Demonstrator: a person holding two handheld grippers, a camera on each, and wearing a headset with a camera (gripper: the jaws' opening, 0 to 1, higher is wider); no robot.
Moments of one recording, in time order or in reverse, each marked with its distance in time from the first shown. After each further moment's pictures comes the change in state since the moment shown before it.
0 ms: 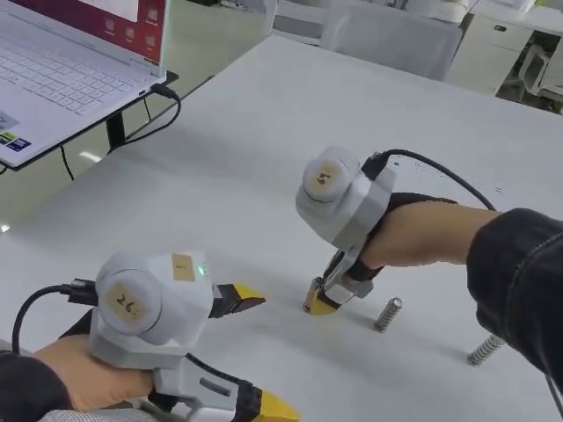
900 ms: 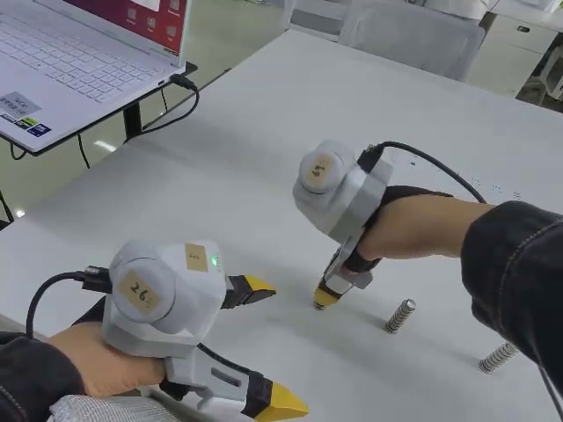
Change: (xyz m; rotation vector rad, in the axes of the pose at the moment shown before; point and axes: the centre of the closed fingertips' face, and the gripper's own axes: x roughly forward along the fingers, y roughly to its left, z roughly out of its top) left arm -0.001 0.002 0.002 -0.007 -0.018 0.016; right arm 0.012 -0.001 0.011 -0.020 0.059 0.012
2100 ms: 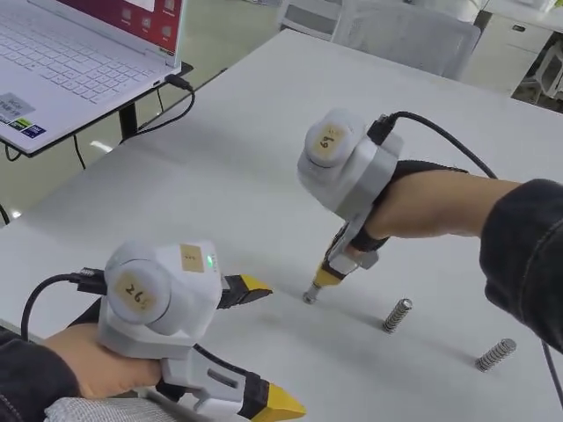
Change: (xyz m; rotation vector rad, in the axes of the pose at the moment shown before) left arm 0.000 0.003 -0.001 0.000 -0.001 0.001; right arm -0.025 -0.004 0.011 -0.016 -0.024 -0.018
